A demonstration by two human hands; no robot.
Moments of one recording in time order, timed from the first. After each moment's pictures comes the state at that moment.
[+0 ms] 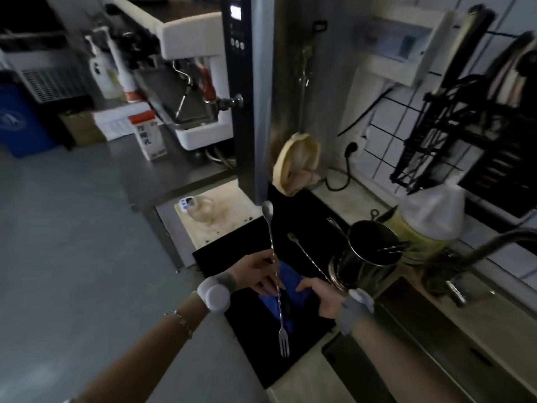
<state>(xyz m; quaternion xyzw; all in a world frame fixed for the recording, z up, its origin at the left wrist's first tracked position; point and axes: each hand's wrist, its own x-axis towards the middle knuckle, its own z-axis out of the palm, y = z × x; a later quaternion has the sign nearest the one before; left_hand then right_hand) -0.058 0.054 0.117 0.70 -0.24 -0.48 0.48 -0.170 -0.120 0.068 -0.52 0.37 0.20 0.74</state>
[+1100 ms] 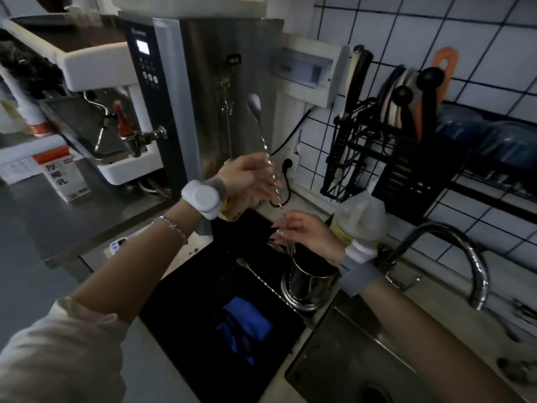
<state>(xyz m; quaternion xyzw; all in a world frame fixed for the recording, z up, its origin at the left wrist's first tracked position) 0.011 -0.104 0.312 0.62 -0.38 -0.38 0.58 -0.160 -0.212 0.233 -0.75 0.13 -0.09 0.64</state>
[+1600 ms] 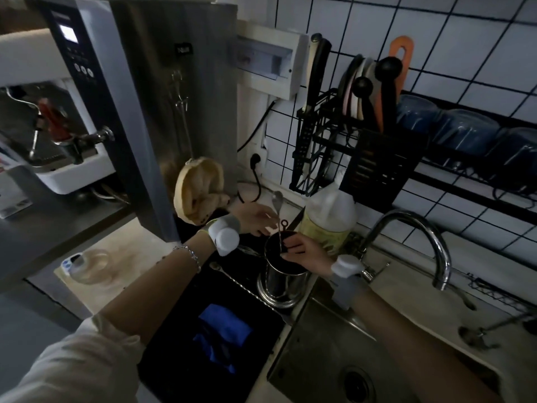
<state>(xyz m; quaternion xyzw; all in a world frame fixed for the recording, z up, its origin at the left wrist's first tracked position) -0.020 -0.179 0.212 0.73 -0.45 -0.39 0.33 -0.203 -0.255 0.169 -0.78 0.34 -0.07 0.53</state>
